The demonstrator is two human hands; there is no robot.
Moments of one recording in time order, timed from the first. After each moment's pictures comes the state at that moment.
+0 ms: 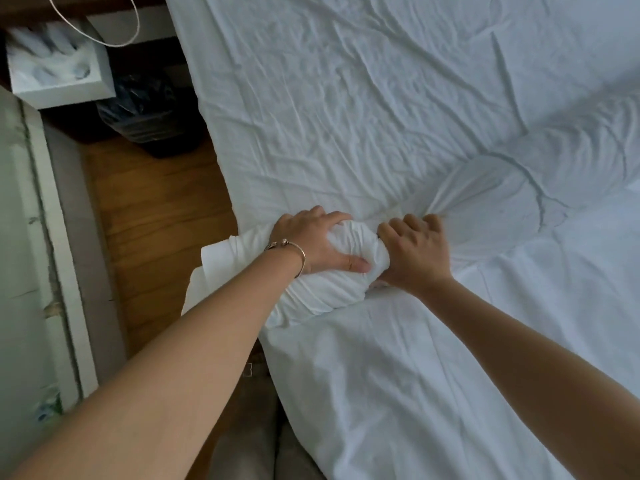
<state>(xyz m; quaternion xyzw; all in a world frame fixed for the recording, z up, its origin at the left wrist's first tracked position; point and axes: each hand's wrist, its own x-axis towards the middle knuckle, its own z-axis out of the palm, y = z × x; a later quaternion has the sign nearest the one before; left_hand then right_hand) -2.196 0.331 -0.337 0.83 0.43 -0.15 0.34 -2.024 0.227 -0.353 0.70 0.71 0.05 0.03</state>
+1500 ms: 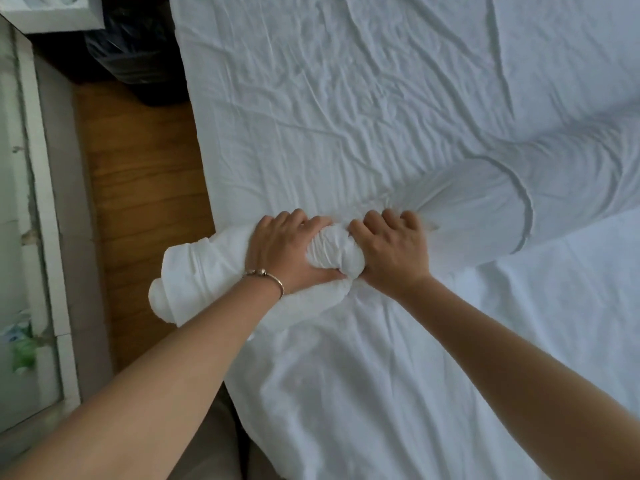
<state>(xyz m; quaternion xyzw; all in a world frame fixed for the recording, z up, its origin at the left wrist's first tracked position) -2.186 0.173 -0.361 0.86 0.47 0.03 0.18 -2.001 0.118 -0.351 0.63 0.78 0.07 0.01</state>
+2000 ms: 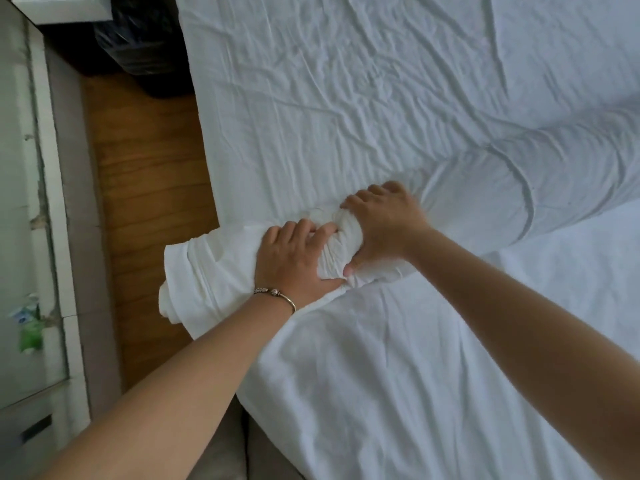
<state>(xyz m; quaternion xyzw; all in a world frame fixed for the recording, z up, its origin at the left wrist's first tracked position) -2.181 0.100 -0.359 0.87 0.48 0.12 0.09 -1.997 0.126 -0.317 0.59 0.77 -0.14 0.20</state>
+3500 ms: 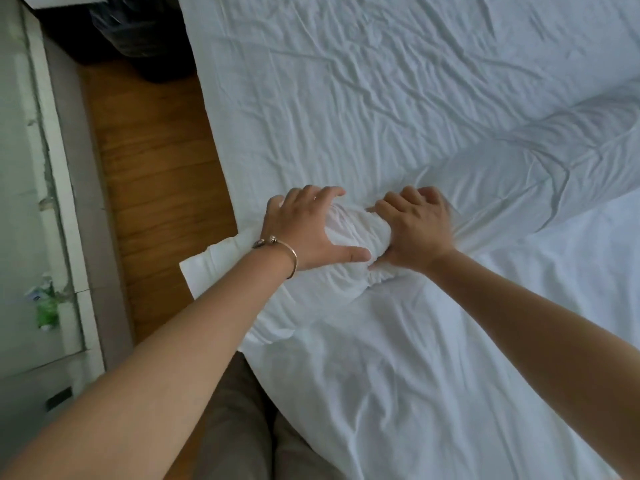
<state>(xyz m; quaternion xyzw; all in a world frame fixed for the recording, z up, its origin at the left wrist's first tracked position) -2.200 0.047 -0.306 0.83 0.47 -0.06 0.30 -1.997 -0.019 -0.333 0.64 0.76 -0.02 0.02</state>
